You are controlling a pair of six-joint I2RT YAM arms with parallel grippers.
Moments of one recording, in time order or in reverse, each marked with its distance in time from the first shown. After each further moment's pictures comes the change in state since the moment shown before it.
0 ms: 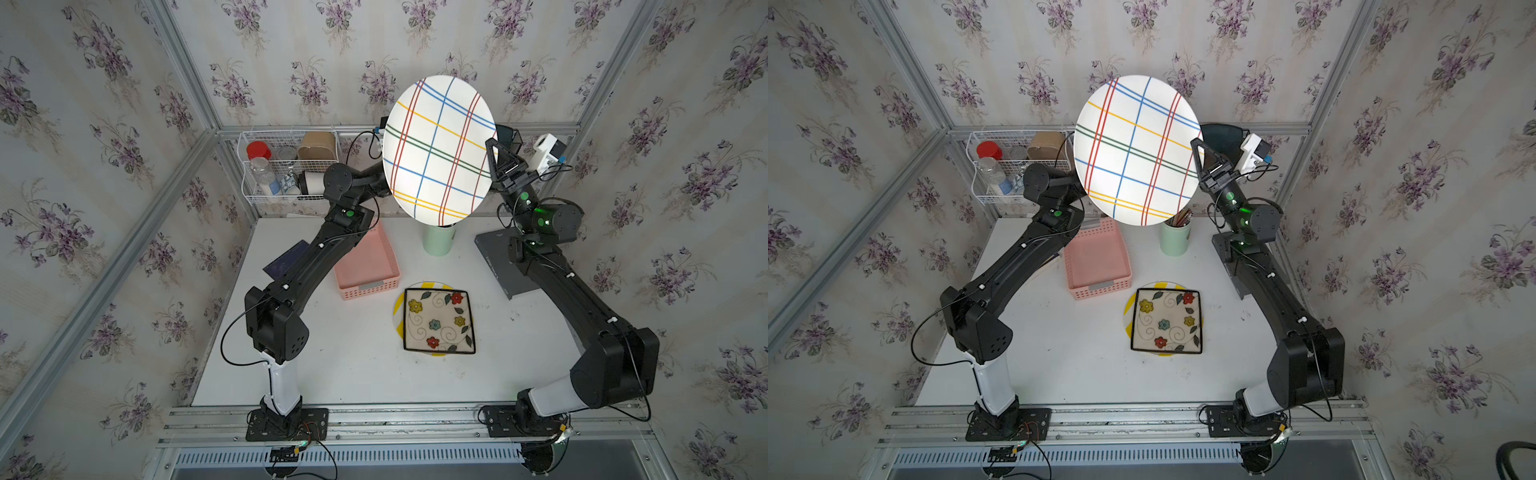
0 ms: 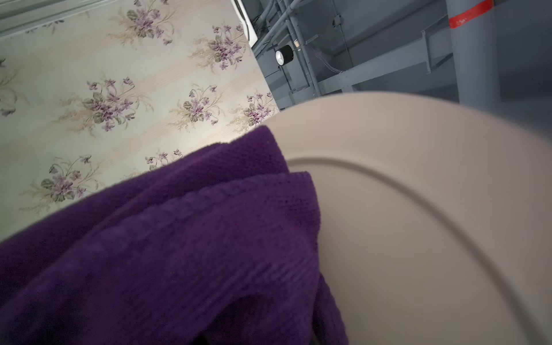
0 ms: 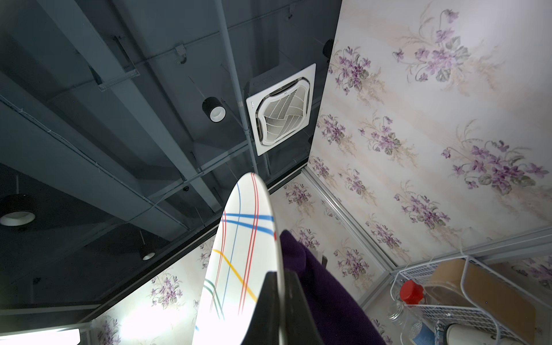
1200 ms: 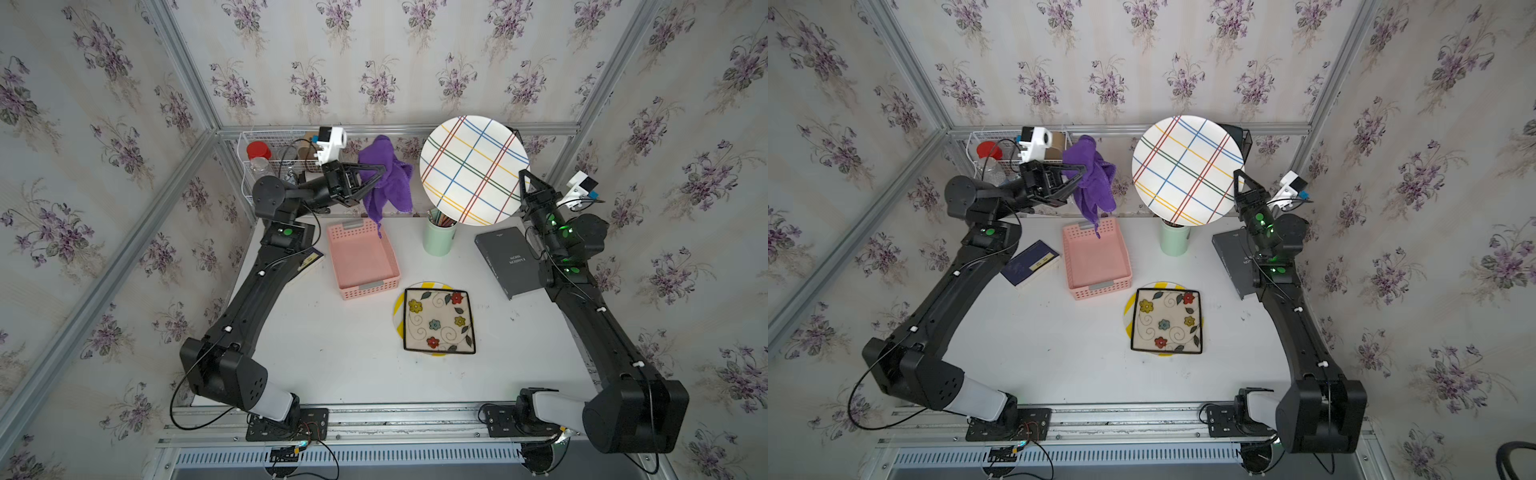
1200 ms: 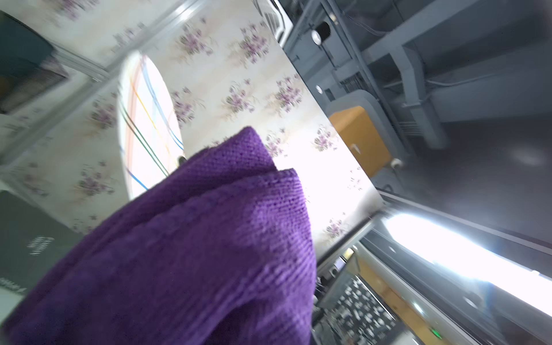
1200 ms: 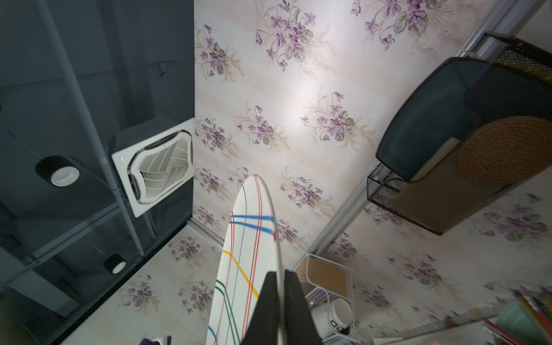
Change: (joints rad) left arm 0.310 -0.425 -0.409 -0.220 0.245 0.314; right arm -0.181 -0.328 -0.331 -0.473 0.121 -0.167
